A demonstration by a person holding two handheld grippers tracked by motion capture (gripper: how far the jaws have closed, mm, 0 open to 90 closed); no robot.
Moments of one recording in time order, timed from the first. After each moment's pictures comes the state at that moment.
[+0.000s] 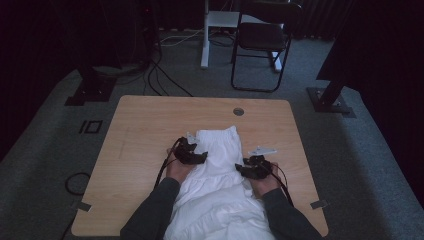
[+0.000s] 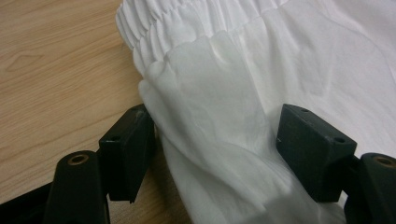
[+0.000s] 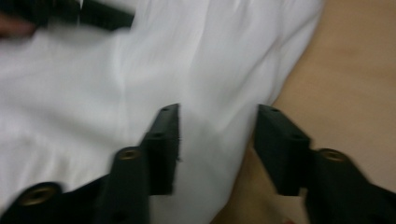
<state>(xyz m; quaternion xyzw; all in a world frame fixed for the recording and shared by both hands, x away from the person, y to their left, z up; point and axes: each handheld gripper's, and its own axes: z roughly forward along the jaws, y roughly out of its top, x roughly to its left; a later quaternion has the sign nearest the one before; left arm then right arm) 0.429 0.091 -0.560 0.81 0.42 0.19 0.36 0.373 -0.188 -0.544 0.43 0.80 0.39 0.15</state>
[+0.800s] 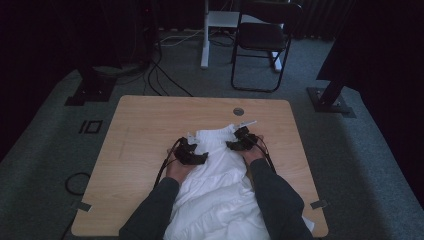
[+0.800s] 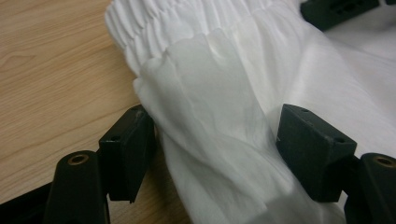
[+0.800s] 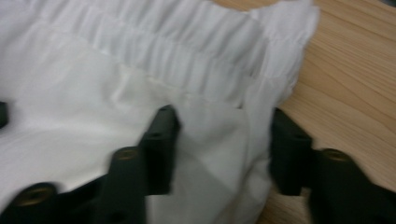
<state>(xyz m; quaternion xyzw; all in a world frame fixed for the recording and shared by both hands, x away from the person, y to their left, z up) 0.428 0.091 -0.559 0.82 0.41 0.18 0.37 0.484 -0.151 -0.548 0.42 0.83 0.33 0.15</state>
